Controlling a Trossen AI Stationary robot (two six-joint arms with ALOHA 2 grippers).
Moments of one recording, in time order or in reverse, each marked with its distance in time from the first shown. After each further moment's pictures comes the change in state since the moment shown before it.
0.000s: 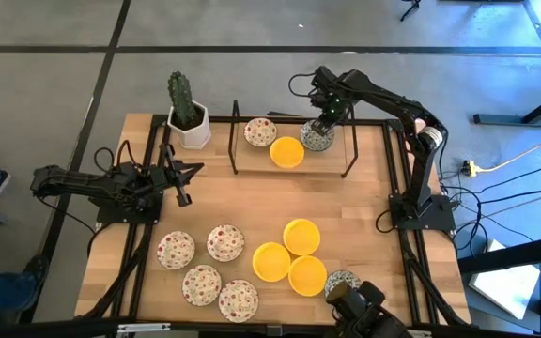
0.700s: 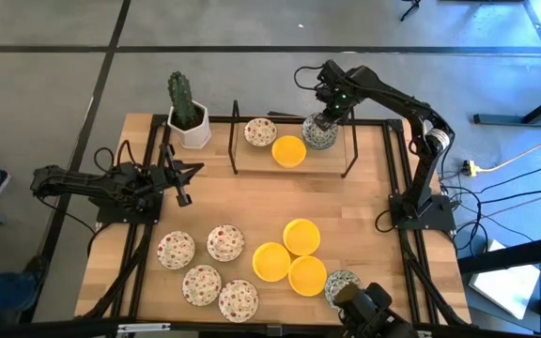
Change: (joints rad) left arm 0.000 0.000 0.000 0.000 0.000 0.000; right arm -0.020 -0.060 0.001 -0.005 -0.020 0.066
